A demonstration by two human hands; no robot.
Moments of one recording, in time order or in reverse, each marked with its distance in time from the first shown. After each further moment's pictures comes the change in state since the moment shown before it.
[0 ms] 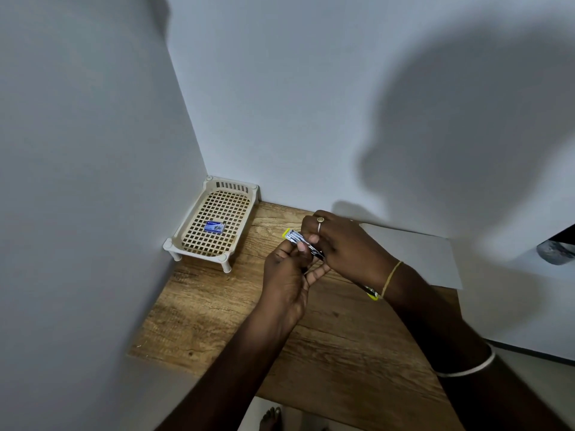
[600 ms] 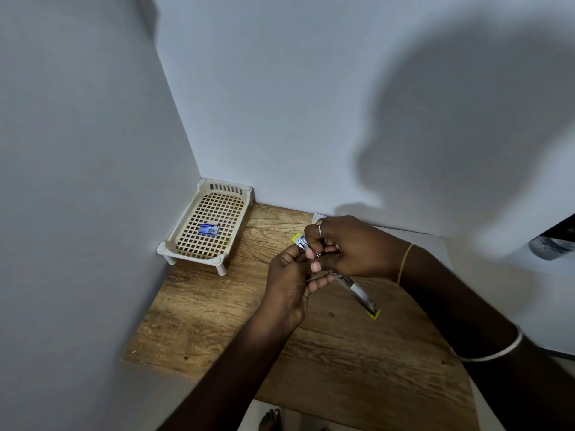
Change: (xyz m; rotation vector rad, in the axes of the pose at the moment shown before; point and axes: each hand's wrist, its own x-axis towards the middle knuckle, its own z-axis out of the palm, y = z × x) left_hand -0.001 -0.009 0.005 0.151 -0.049 -0.084; right_hand -0.002 0.010 -0.033 0.065 -0.265 -0.048
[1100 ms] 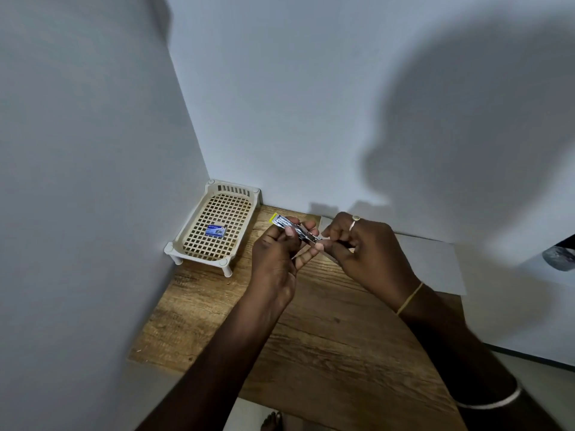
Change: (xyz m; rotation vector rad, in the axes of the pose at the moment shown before) left_hand 0.022 0.036 -0.012 -0.158 0.044 0.173; right_hand -0.010 0.005 0.030 0.010 0.603 0.148
